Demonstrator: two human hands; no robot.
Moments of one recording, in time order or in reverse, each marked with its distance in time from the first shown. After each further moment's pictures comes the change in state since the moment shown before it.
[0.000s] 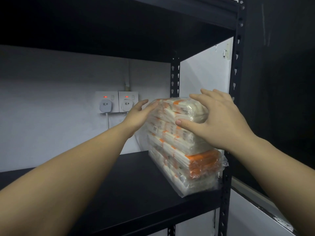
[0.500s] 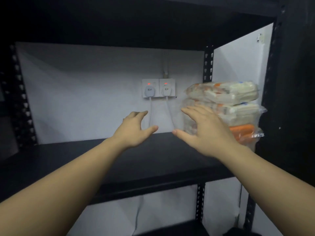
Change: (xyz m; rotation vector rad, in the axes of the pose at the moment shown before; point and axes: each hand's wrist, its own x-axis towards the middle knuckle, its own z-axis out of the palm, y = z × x) left_hand -0.180 -0.032 -0.153 0.742 -0.005 0.035; right_hand -0.073 -0.122 0.054 0.110 -0.110 -0.161
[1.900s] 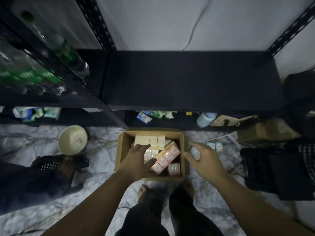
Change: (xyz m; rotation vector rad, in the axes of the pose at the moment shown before) left_hand -0.631 -0.217 0.260 -0.050 -0.793 -0.815; right_hand -0.552 -0.120 0.336 0.521 -1.108 0.462
